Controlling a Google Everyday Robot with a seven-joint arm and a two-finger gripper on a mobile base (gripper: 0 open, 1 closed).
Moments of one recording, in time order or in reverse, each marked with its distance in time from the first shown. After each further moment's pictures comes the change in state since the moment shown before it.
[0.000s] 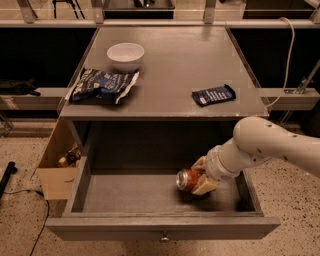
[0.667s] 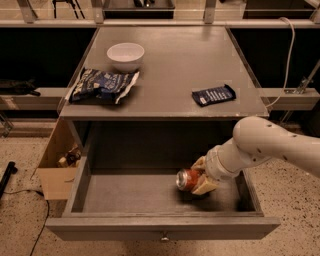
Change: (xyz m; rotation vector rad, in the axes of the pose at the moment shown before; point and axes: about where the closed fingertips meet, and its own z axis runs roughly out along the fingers) arm 0.000 0.000 -0.001 0.002 0.000 -0.001
